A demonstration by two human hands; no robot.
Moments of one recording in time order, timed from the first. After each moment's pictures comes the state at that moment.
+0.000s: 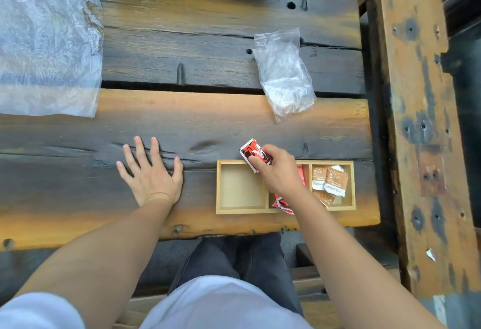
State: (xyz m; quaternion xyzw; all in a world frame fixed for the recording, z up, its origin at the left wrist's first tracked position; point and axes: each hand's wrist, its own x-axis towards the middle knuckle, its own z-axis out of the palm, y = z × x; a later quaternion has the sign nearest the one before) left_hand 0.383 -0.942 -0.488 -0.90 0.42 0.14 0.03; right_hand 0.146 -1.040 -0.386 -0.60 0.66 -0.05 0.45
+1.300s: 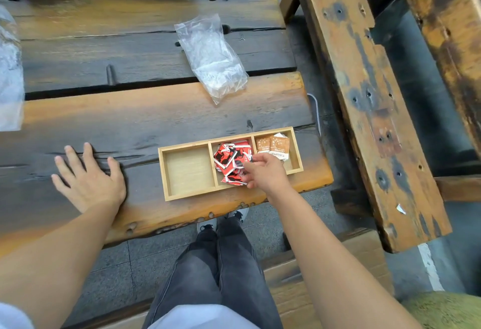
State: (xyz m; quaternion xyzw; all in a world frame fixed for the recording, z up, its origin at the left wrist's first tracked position) left_hand 0.378 -0.931 -0.490 -0.91 0.40 0.08 -0.08; right_hand 0.047 -0.980 -0.377 -0.30 0.75 -0.17 0.57
